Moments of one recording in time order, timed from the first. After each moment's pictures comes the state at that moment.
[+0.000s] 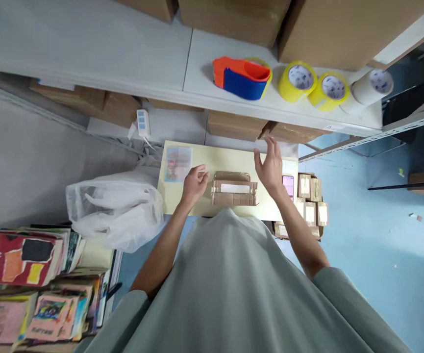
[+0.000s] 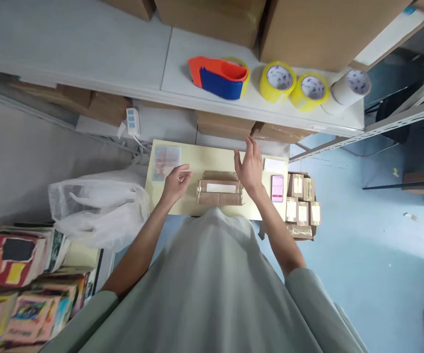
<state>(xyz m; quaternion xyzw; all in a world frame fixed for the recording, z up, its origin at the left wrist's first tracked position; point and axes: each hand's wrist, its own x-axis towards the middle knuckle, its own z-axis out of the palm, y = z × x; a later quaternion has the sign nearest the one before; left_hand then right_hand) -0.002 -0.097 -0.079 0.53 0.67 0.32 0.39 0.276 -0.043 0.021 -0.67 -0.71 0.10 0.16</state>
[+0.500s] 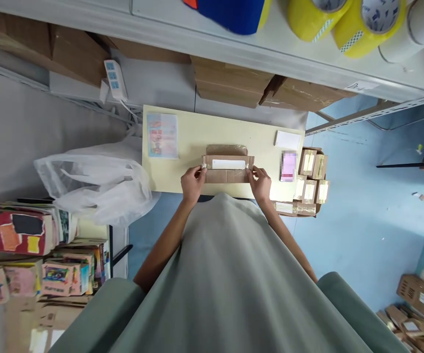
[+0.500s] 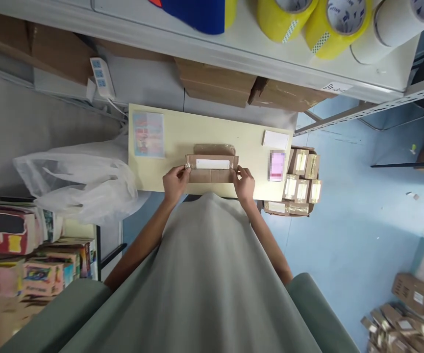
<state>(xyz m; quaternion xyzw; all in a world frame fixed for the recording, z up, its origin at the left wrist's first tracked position) 0.042 -0.173 -0.136 0.49 0.76 0.23 0.36 0.311 -0.169 -0.091 -0.76 -0.57 0.31 0.06</state>
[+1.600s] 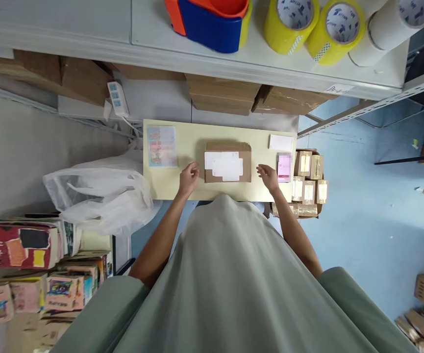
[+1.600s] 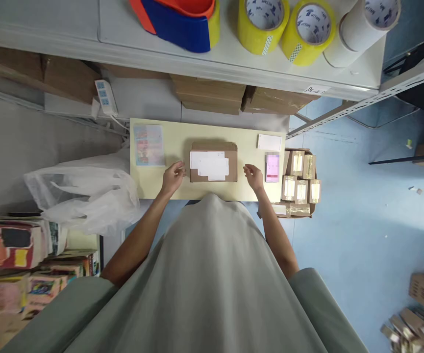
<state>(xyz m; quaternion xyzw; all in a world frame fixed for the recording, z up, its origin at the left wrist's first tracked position) 0.017 -0.137 -0.180 0.45 0.72 0.25 0.46 0.391 -0.148 -0.151 -0.73 -0.43 0.48 0.23</state>
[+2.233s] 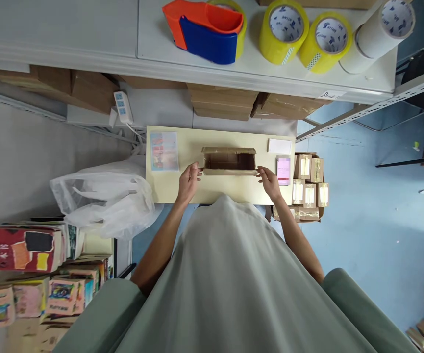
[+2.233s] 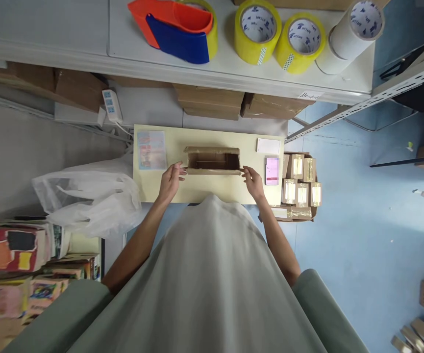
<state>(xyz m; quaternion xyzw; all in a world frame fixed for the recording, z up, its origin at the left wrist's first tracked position) 0.028 -0.140 -0.128 0.43 0.68 0.36 0.48 0.379 -0.157 -0.106 -0.68 -0.44 0.50 0.31</state>
